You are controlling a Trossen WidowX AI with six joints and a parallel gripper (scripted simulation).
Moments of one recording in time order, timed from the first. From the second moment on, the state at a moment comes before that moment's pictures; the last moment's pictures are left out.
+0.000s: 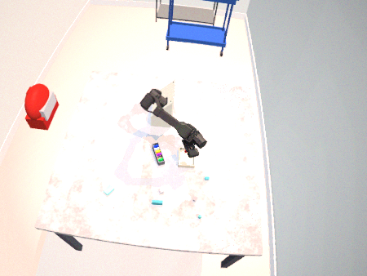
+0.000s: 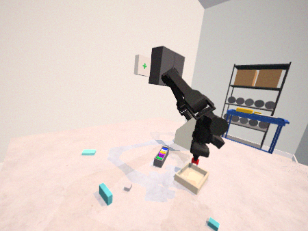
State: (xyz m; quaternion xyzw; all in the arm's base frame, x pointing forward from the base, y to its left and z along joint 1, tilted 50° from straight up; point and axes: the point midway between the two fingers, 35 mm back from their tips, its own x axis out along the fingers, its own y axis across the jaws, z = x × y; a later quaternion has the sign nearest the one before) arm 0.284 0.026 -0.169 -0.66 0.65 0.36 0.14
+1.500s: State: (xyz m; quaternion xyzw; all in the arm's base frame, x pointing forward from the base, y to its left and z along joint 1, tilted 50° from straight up) arm 0.283 0.023 -0.175 -0.66 0.64 0.36 0.13
